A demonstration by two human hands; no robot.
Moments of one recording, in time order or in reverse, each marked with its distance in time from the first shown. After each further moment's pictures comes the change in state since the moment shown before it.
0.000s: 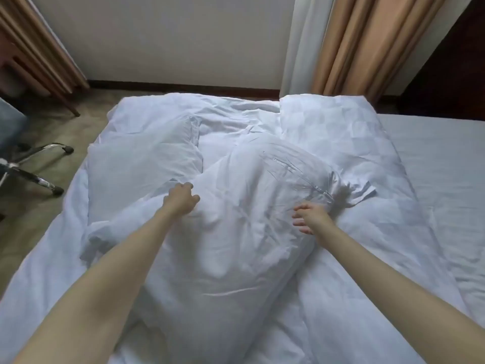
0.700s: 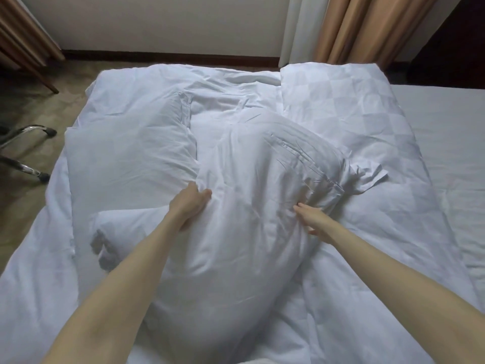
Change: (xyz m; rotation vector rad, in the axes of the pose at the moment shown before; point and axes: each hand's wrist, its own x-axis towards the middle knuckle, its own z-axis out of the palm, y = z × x) left_hand 0.025 0.010 0.043 -0.128 -0.089 -0.084; right_hand 0.055 0.025 0.008 -0.242 -0.075 0.193
